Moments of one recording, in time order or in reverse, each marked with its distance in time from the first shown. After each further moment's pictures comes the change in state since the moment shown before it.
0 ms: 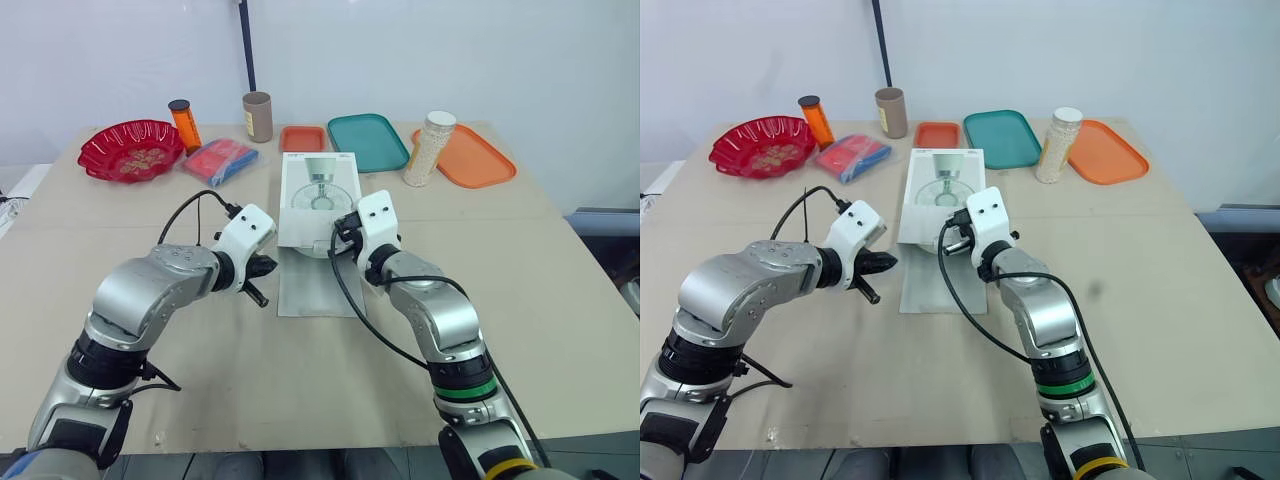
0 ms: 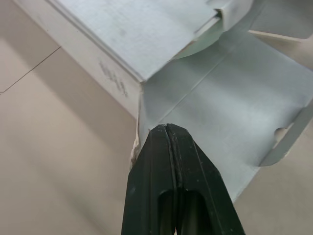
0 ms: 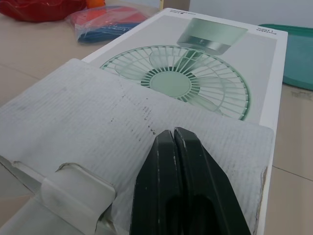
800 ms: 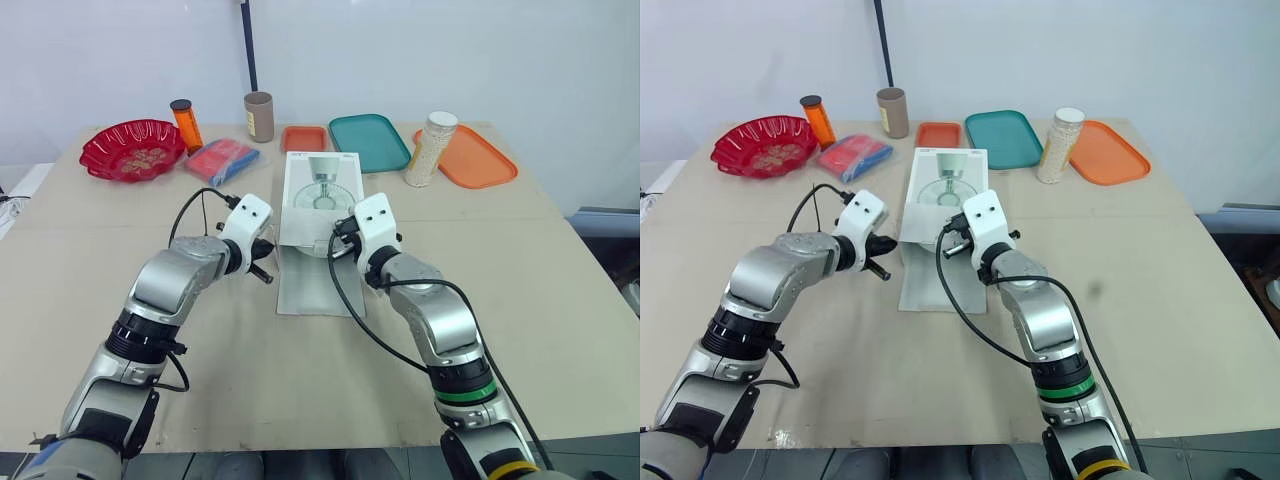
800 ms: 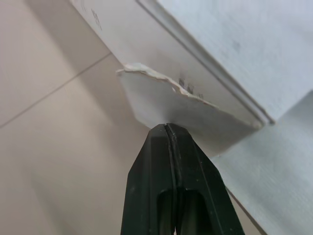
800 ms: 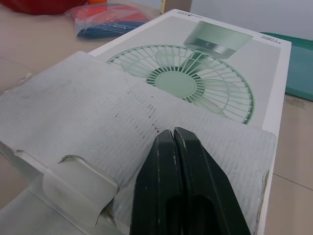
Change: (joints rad) left arm -0.072 -0.115 -0.025 0.330 0.172 -0.278 -0.007; right arm 0.018 0.002 0.017 -0.005 -0.044 -0.027 0.014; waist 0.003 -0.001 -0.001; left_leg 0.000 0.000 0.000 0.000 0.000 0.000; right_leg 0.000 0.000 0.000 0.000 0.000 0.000
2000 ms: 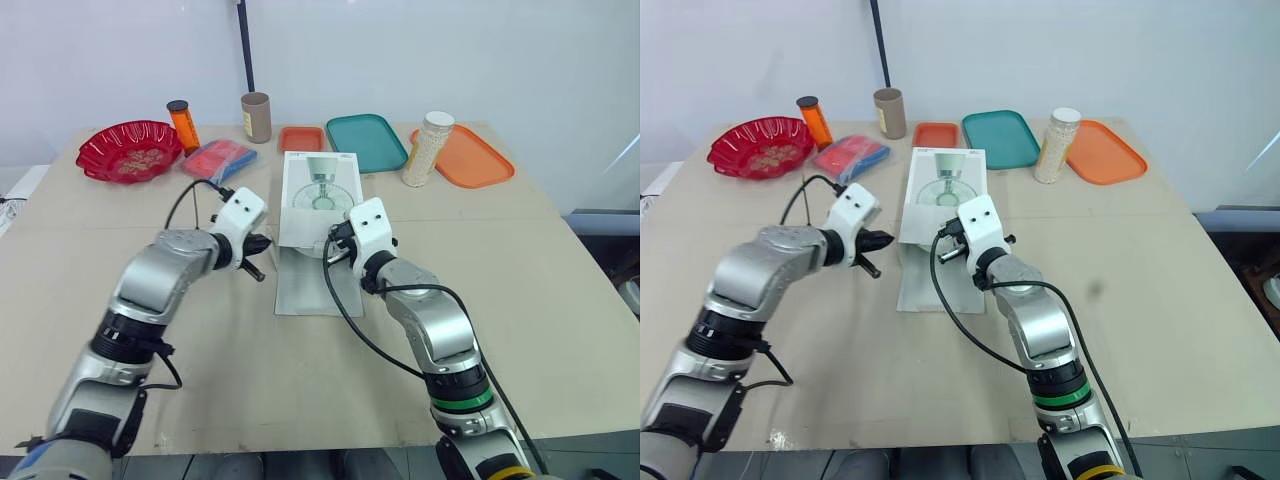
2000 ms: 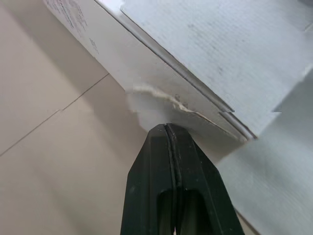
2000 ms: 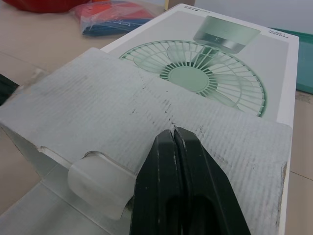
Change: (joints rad) left arm 0.019 0.113 0.046 -0.065 0.003 -0.010 -0.150; right arm 0.024 0.029 0.013 -0.048 -0.015 0.043 0.000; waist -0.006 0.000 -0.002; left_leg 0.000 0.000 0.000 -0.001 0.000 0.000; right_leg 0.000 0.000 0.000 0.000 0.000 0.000
